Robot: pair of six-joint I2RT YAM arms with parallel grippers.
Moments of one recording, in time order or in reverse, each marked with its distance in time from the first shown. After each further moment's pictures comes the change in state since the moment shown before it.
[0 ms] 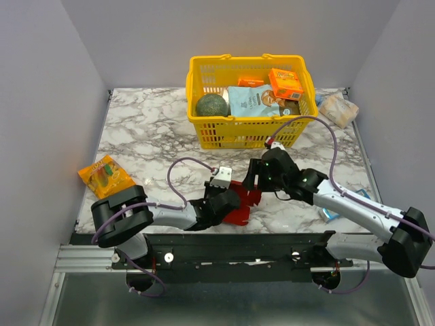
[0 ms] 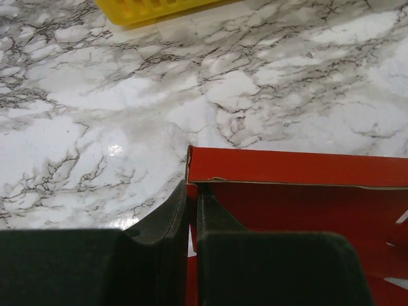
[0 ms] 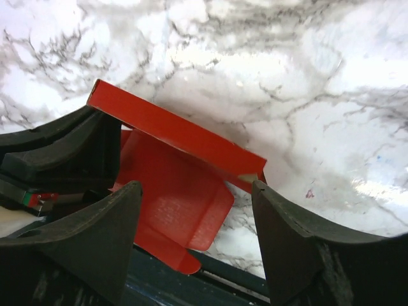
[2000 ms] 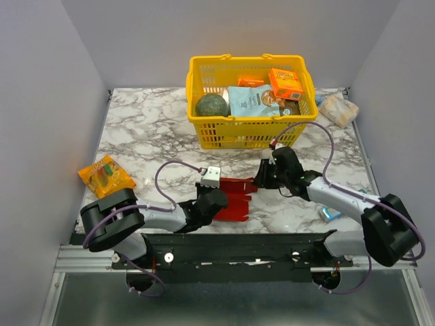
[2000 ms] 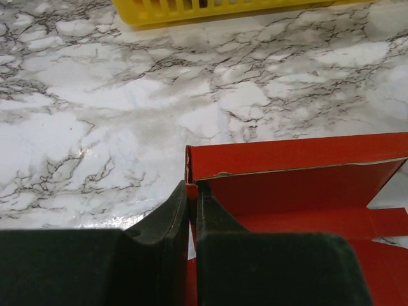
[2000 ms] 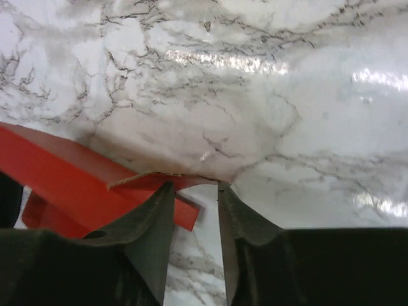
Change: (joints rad) left arm 0.057 -0.089 -0.138 0.180 0.076 -0.002; right arm -0.232 0.185 -0.169 0.384 -0.205 -0.187
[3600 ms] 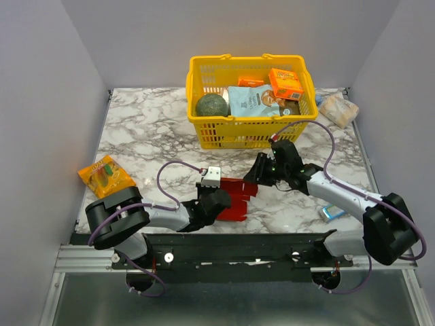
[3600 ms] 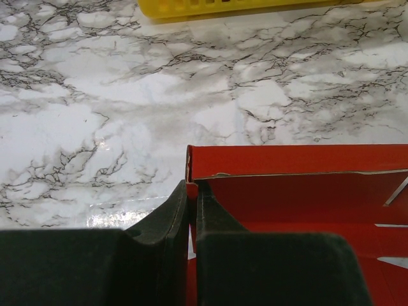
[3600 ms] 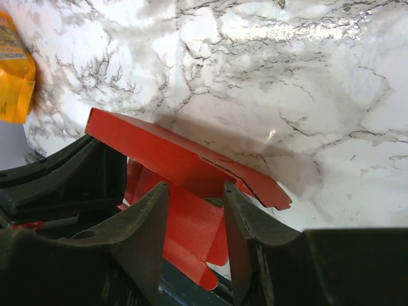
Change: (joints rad) left arm -0.006 0.048 0.035 -0.063 -0.072 -0.055; right arm 0.001 -0.042 0.089 -0.111 -0.154 0.232
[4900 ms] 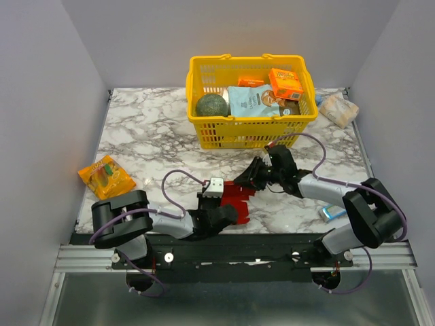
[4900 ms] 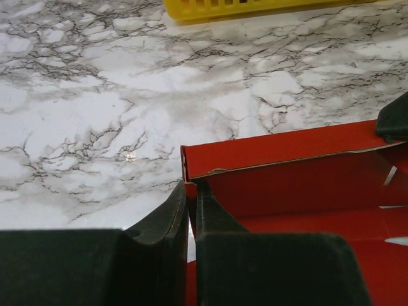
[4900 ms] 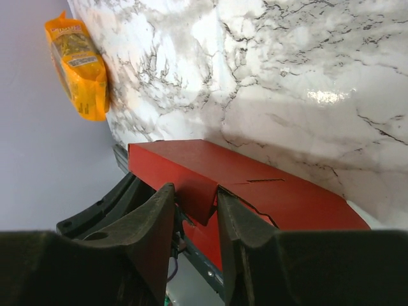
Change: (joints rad) left arm -0.138 0.026 0.005 -0.085 -0.213 -0.084; right arm -0.003 0.146 -0.107 0.354 -0.196 0.318
